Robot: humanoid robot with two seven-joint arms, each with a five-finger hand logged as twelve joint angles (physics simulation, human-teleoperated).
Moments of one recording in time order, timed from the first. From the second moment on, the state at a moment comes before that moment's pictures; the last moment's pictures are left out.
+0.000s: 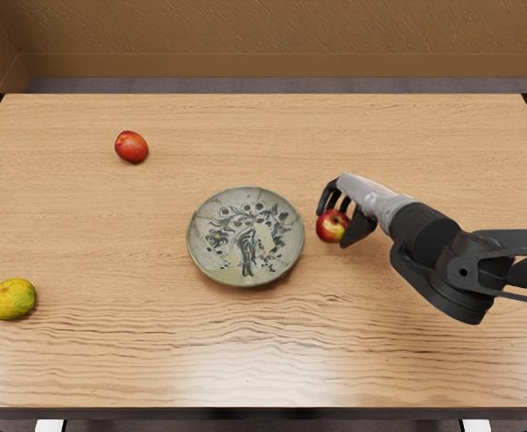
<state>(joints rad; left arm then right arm) -0.01 0.00 -0.25 -0.14 -0.06 -0.26 0.08 1.27 -0.58 -0.19 1.75 -0.93 -0.53 -0.61</state>
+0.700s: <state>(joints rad) -0.01 0.00 -0.25 -0.14 -0.06 -0.26 0.08 1.46 -0.47 -0.18 1.75 -0.77 -0.51 -0.61</state>
